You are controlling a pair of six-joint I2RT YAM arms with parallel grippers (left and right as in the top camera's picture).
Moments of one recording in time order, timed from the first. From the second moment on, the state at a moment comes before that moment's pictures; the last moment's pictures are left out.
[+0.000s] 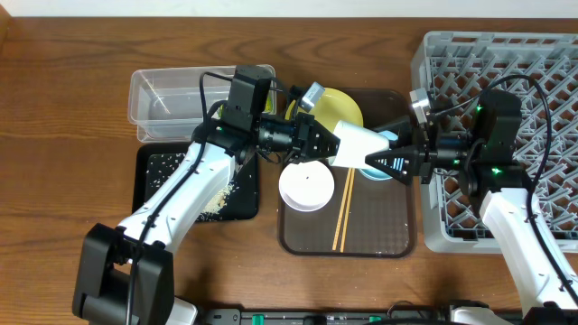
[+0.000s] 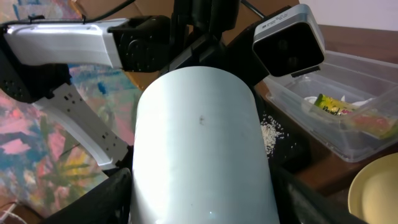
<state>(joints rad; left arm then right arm) -0.39 1.63 1.13 -0.18 1.28 -0.77 0.00 1.35 0.84 0.01 -1.50 0.09</state>
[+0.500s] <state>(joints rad) -0.39 1.63 1.13 -0.28 1.14 -0.67 0.00 1.35 0.84 -0.04 -1.44 0.10</state>
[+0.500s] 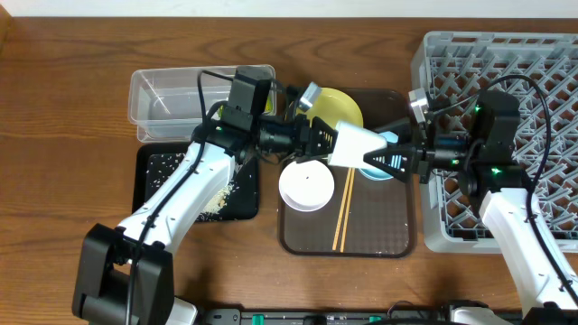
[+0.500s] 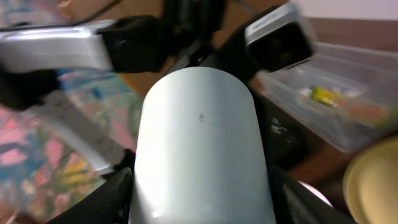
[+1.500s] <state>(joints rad) -0.09 1.28 1.13 -0.89 0.26 -0.35 -0.20 1.32 1.27 -0.98 -0.02 0.13</state>
